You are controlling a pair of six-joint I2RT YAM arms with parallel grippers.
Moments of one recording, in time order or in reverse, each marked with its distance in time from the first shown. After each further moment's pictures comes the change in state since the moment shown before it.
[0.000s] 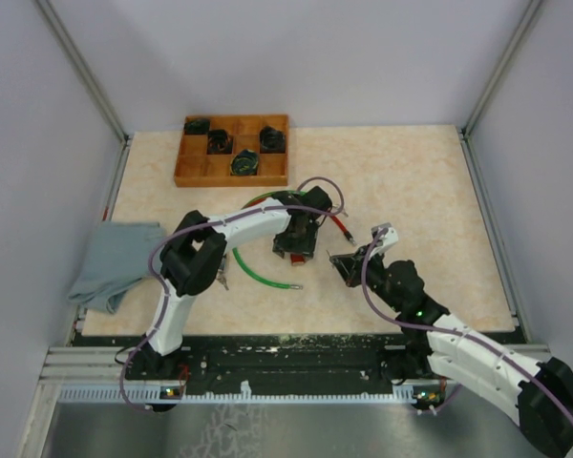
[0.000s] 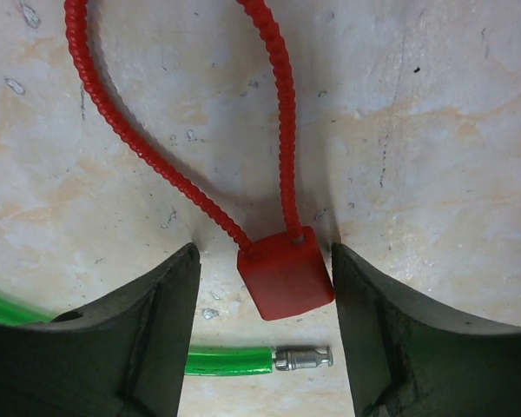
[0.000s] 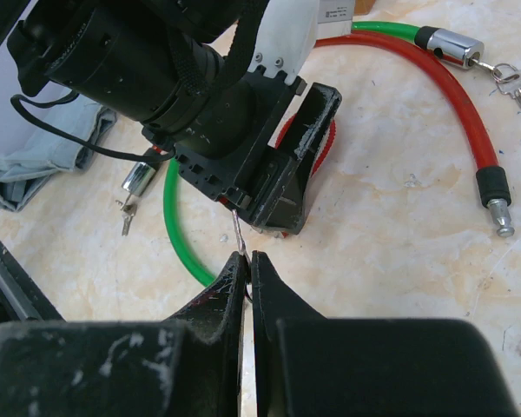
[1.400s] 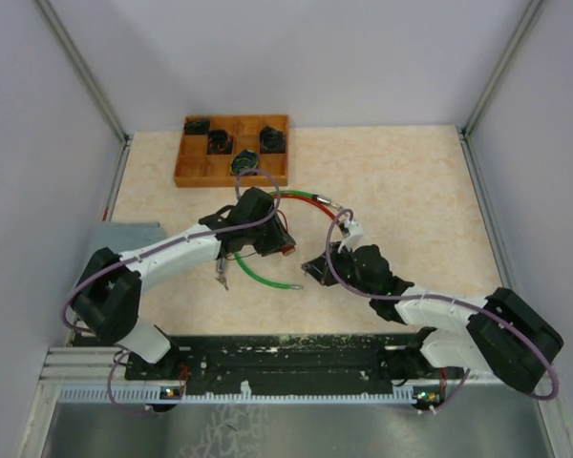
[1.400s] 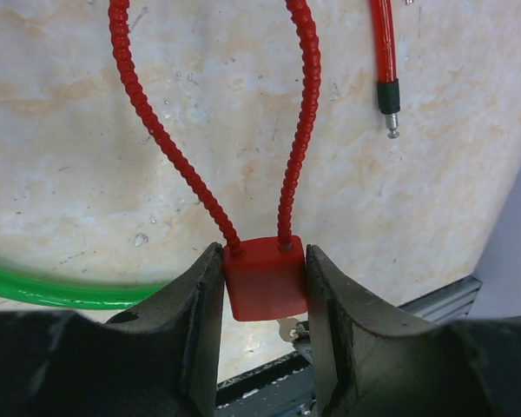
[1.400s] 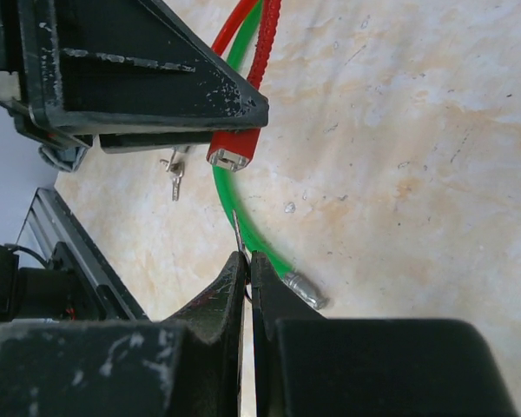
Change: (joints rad) left arm 0.124 -0.581 -0.605 0.526 0.169 -0.402; right arm 0.091 0.463 0.136 0.172 -0.100 0.204
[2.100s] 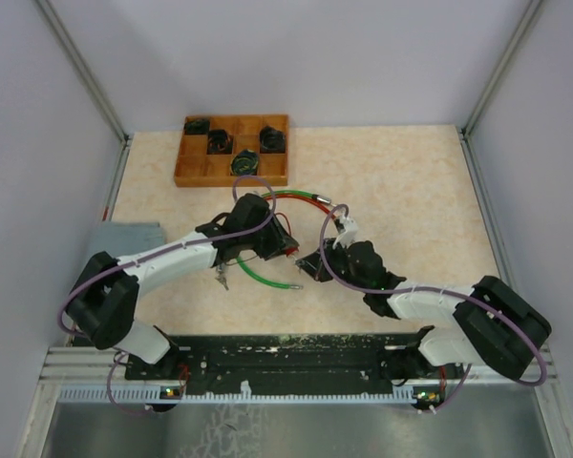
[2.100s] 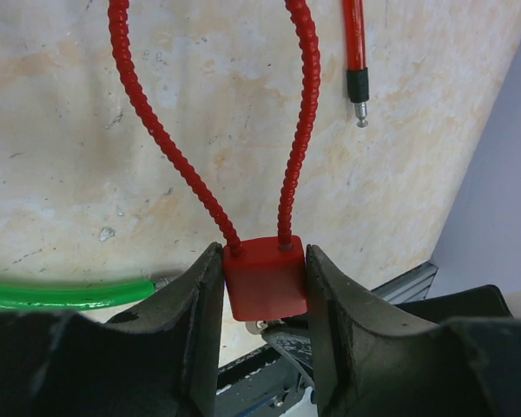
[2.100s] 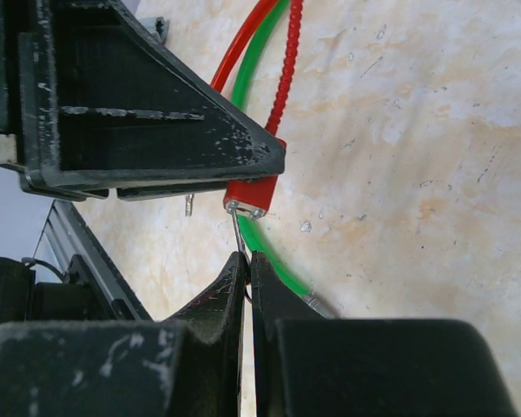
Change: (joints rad) left arm 0.003 -0.043 -0.117 0.162 0.082 -0.098; right arm 0.014 0.111 0.046 0.074 -0.005 0.050
